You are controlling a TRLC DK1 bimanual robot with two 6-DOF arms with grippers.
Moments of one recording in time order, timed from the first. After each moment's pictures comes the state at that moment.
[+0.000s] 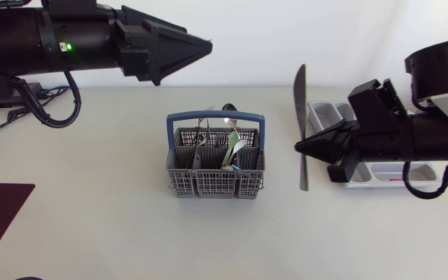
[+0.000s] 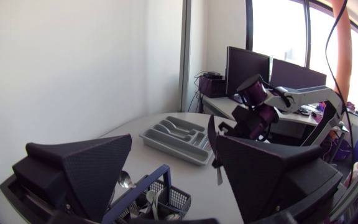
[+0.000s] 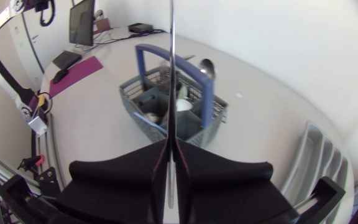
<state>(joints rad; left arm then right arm) -0.43 1.26 1.16 -0.13 0.62 0.12 0.19 1.12 0.84 -0.46 -0.54 -0.37</state>
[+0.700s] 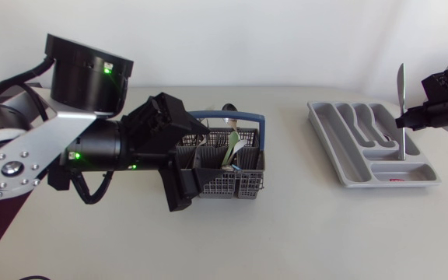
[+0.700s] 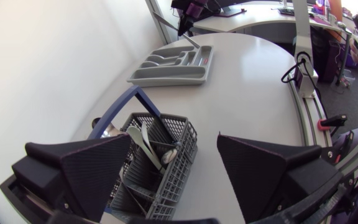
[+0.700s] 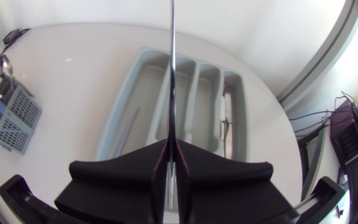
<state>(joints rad) -0.67 1.27 0.89 -0.20 0.29 0.59 -0.45 1.71 1.26 -0.42 -0.31 -0.56</state>
